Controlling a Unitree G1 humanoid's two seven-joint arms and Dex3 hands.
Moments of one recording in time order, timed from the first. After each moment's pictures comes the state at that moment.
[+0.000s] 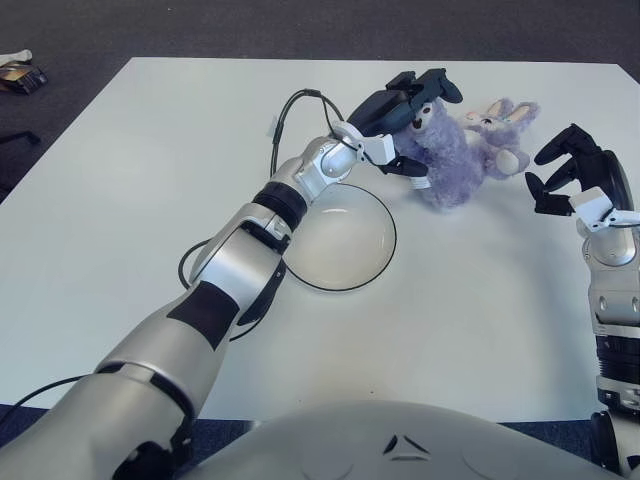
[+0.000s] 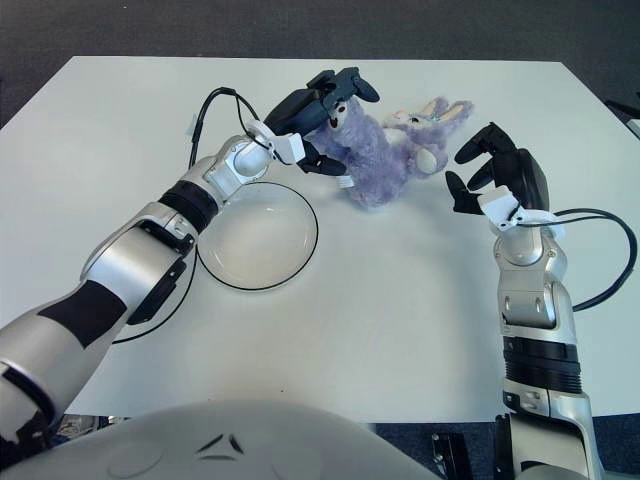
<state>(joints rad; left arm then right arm) -1.05 -0.02 -0.40 1.03 0.50 -0.73 0.12 -0.12 -0.52 -0.23 -0.08 -0.35 0.07 0.01</state>
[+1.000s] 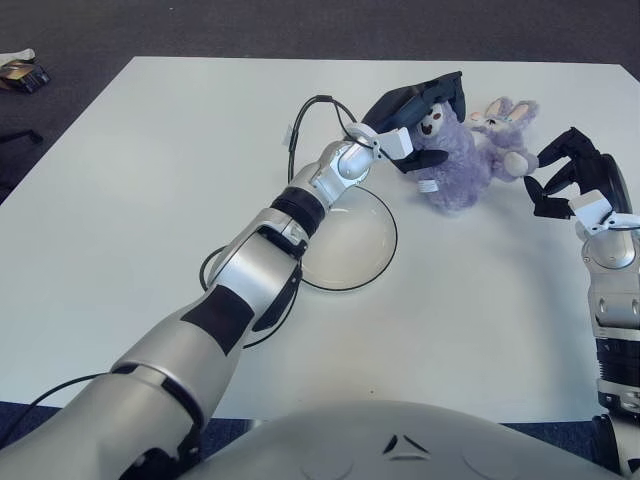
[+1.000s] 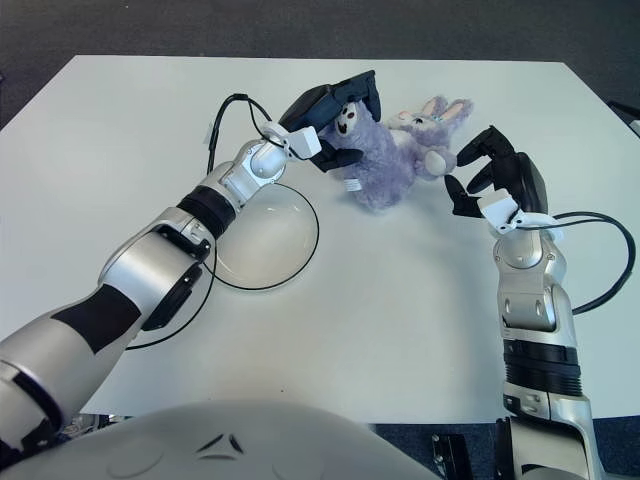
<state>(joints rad) -1.04 -0.12 -0.34 1.02 0.40 -0.65 0.12 -0.10 -0.52 -0.23 -0.08 -0.34 0.07 0.01</state>
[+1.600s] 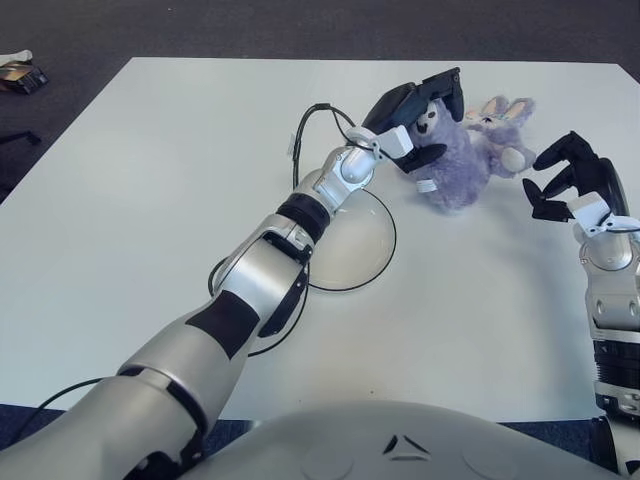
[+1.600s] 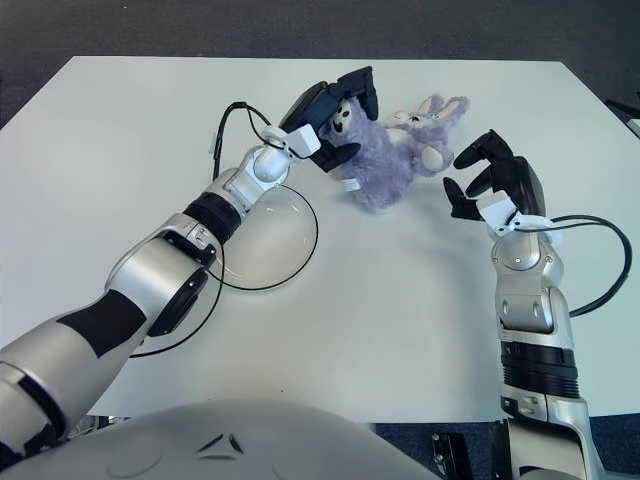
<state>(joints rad) -1.03 -0.14 -0.31 1.02 0.40 -0.67 0.19 -0.10 -0.51 -0.23 -0.09 -0.34 0.10 0.01</state>
